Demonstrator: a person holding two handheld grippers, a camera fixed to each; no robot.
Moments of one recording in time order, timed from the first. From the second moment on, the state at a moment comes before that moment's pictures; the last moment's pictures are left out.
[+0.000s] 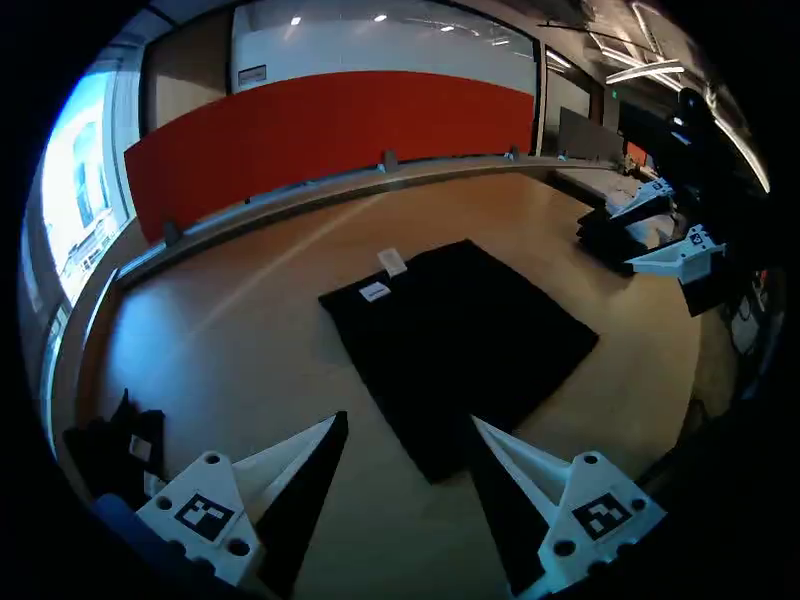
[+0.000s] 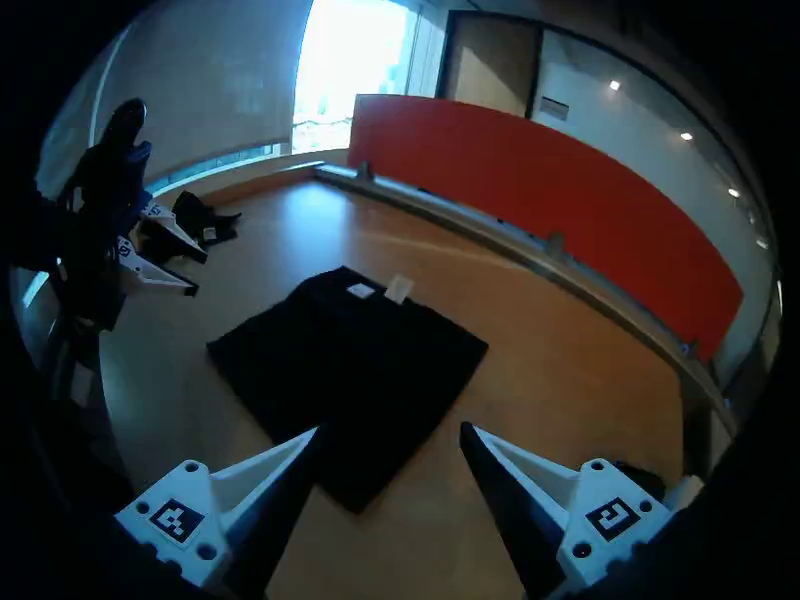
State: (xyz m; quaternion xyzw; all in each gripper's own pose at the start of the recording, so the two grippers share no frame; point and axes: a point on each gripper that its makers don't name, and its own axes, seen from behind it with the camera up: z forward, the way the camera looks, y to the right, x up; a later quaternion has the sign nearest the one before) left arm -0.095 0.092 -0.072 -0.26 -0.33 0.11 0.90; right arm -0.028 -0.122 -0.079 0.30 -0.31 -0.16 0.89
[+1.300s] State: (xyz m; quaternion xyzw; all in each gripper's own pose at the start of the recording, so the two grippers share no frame) left arm -0.201 0.105 -0.100 -0.27 -0.41 0.13 0.86; right arm -0.155 -0.117 -0.120 0.31 -0.39 -0.16 0.85
